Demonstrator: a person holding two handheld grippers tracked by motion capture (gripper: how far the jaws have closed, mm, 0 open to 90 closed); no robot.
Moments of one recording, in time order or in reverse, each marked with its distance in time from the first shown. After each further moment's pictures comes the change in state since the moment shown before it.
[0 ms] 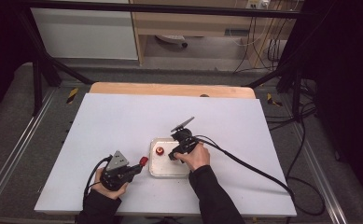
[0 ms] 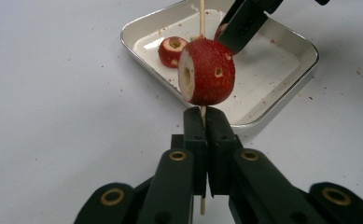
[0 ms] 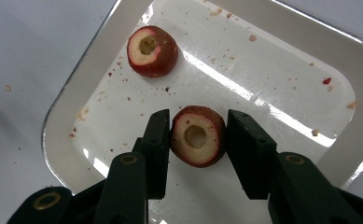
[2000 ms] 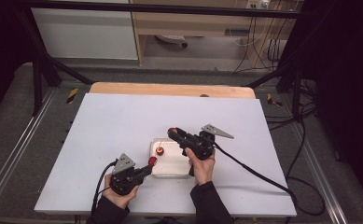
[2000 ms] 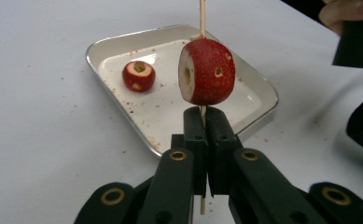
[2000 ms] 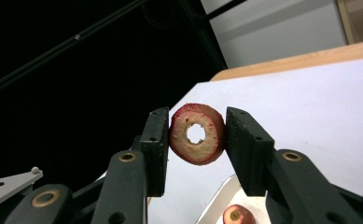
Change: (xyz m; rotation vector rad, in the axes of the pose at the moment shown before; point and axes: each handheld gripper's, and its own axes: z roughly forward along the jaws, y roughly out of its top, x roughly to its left) left arm -0.032 0.007 0.010 -0.106 -0.035 -0.163; right arm -0.007 -0.049 -0.042 -0.949 0.352 0.124
